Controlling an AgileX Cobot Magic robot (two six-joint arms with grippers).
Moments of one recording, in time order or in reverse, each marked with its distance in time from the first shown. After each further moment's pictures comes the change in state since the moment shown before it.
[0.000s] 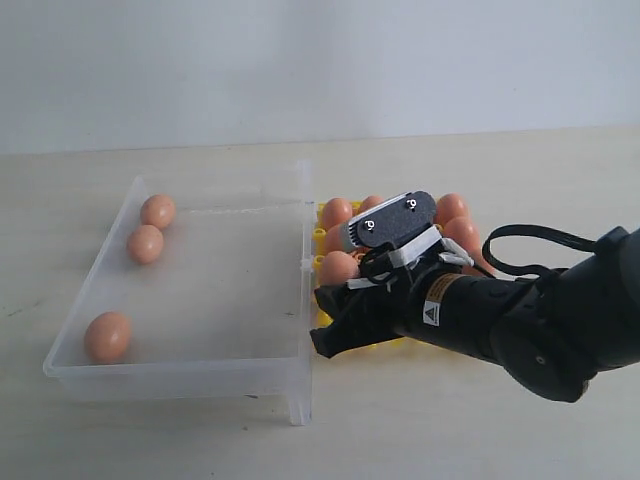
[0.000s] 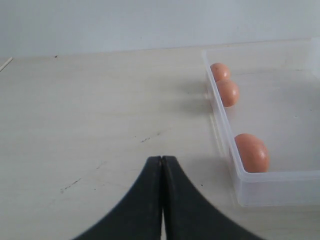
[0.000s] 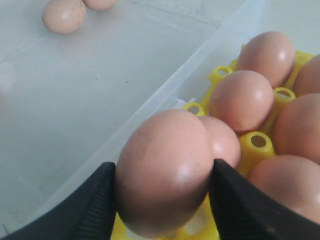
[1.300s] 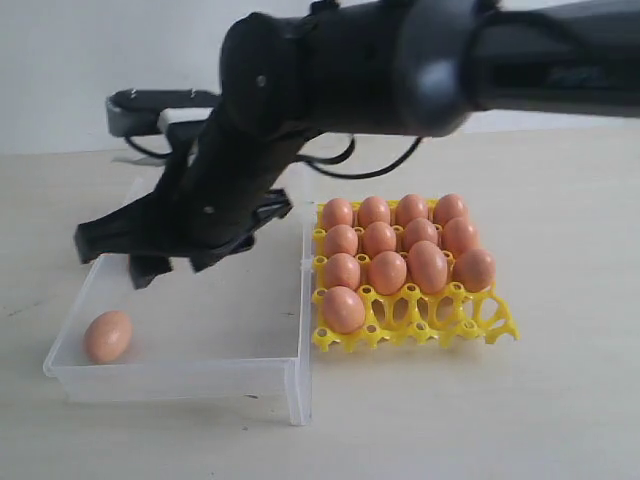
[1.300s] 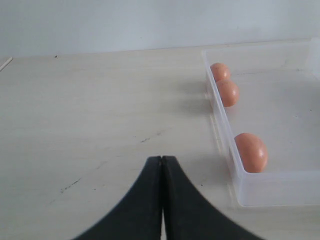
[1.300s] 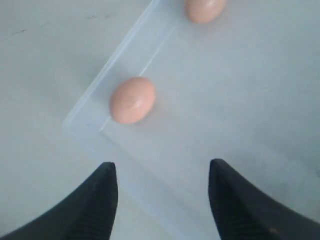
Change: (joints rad) left arm 0.000 0.000 0.000 0.000 0.000 0.000; right arm 0.227 0.152 -0.980 0.362 1.289 0.005
